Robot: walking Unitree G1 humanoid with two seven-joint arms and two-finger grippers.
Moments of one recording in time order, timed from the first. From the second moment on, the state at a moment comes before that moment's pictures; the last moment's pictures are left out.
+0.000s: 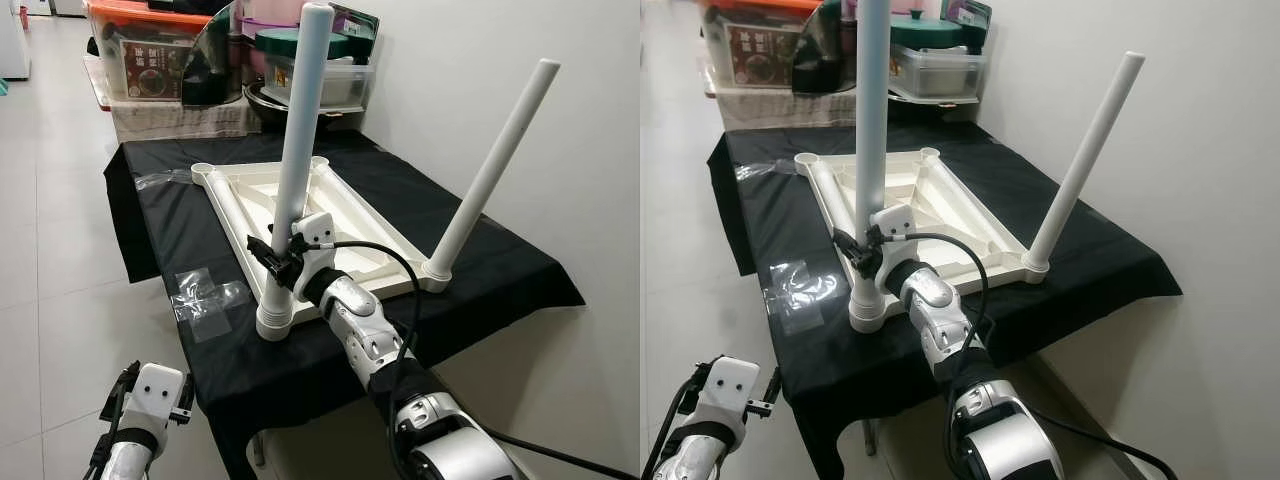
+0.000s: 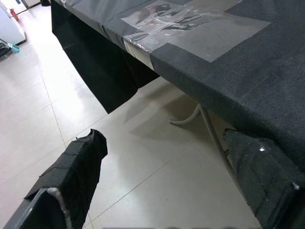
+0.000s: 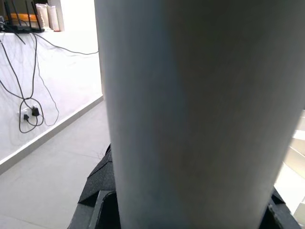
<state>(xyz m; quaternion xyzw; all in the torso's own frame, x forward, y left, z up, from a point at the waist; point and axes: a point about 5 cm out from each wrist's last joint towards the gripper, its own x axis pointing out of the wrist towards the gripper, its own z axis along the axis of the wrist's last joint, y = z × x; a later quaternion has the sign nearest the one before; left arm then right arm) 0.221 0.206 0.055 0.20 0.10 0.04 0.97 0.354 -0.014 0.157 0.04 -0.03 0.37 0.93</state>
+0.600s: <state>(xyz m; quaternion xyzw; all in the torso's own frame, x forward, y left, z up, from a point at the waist) 0.224 0.204 0.055 0.20 0.10 0.04 0.97 0.356 -0.018 0.156 0.05 -0.02 0.35 0.94</state>
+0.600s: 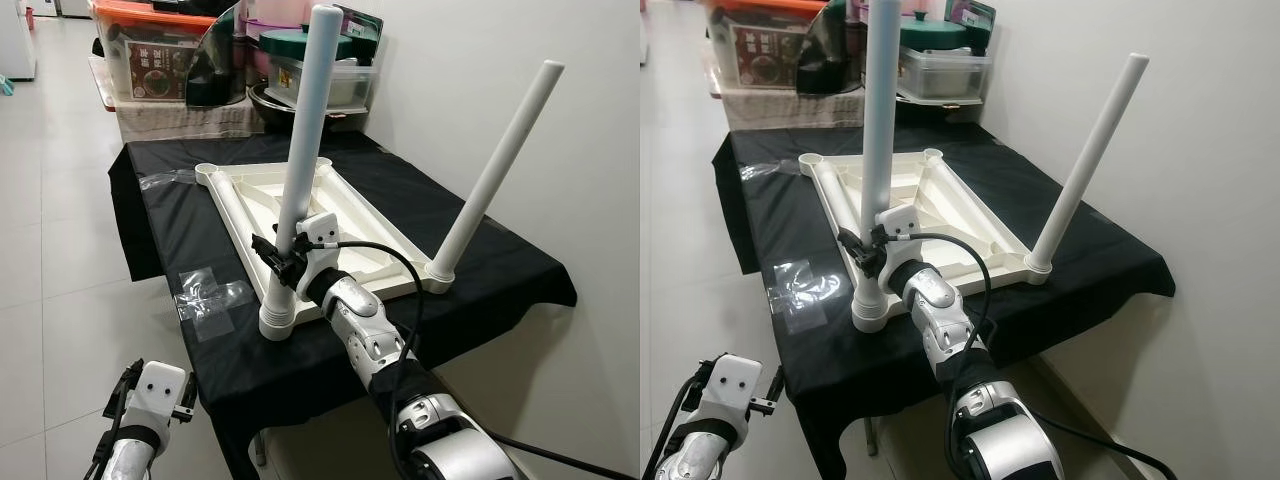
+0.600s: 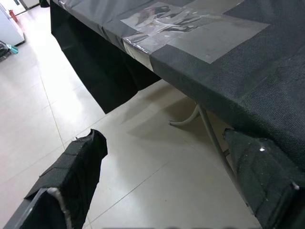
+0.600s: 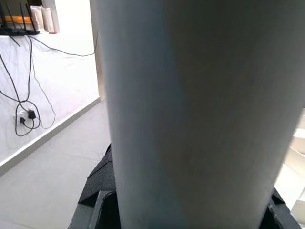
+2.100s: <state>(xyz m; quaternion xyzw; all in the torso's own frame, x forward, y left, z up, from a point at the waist) 0.230 0.202 0.053 0.20 0.10 0.02 0.97 0.349 -0.023 0.184 0.05 -0.03 0.32 0.95</state>
